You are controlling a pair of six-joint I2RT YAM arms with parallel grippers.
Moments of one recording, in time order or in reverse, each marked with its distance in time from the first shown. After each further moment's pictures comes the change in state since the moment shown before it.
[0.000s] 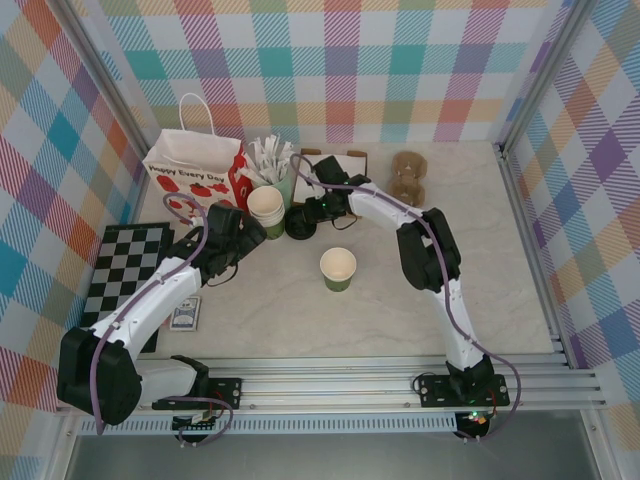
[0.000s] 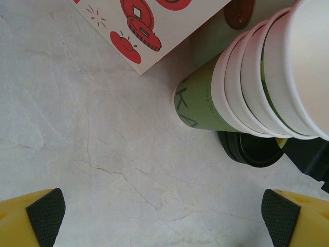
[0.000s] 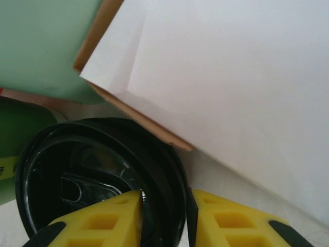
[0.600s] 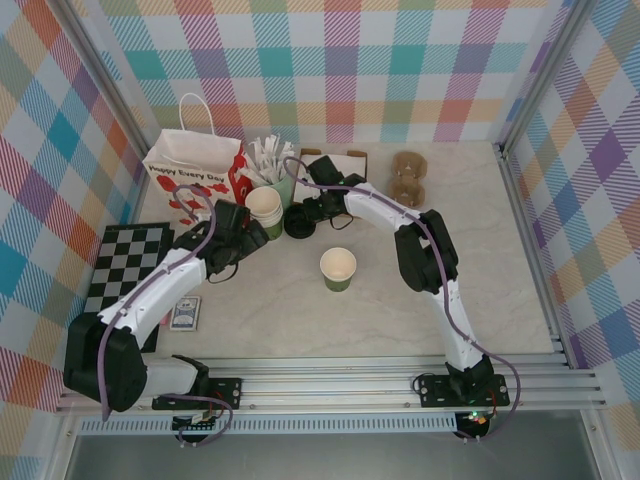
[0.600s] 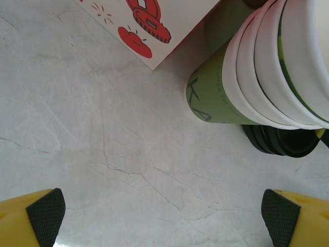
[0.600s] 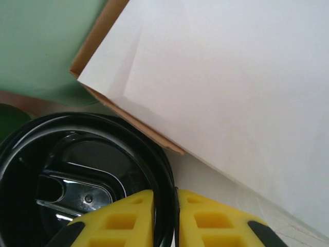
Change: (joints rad) left arm 0.000 0.077 0.052 -0.056 -0.010 0.076; right arm 0.022 0.002 0.033 -0.037 0.121 -0.055
